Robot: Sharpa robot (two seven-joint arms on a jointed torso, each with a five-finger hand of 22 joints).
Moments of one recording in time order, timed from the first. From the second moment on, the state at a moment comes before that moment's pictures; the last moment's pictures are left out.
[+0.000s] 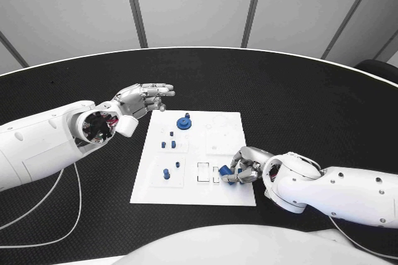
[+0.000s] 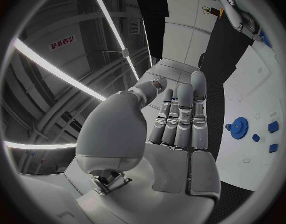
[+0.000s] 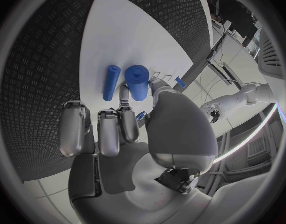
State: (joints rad) left arm 1.21 -0.78 -0.08 1.30 0.14 0.15 0.13; left_hand 1.31 -0.15 0.58 -0.07 0.15 0.91 0.20 0.24 0.34 1.01 0.13 0.32 0.13 1.07 0.05 1.25 0.31 0.17 1.06 0.12 0.94 0.46; right arm 0.94 -0.91 -0.12 1.79 -1.36 -0.39 -0.56; right_hand 1.18 -0.19 0.14 0.29 0.32 0.96 0.09 0.35 0.60 1.47 0.01 1.42 1.31 1.47 -0.07 1.52 1.31 0.05 1.46 0.03 1.38 1.31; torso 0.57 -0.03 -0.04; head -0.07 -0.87
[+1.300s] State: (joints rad) left arm 1.21 -0.76 -0.08 1.30 0.14 0.16 0.12; left_hand 1.31 -0.15 0.58 -0.07 0.15 0.90 0.20 0.24 0.34 1.01 0.13 0.32 0.13 1.07 0.05 1.25 0.31 0.17 1.06 0.12 0.95 0.46; right arm 0.94 -0.83 -0.11 1.80 -1.23 -0.49 -0.51; right_hand 1.13 -0.15 0.25 0.29 0.36 1.01 0.09 0.37 0.61 1.47 -0.01 1.45 1.31 1.47 -0.08 1.54 1.31 0.03 1.46 0.03 1.46 1.31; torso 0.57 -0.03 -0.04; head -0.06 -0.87
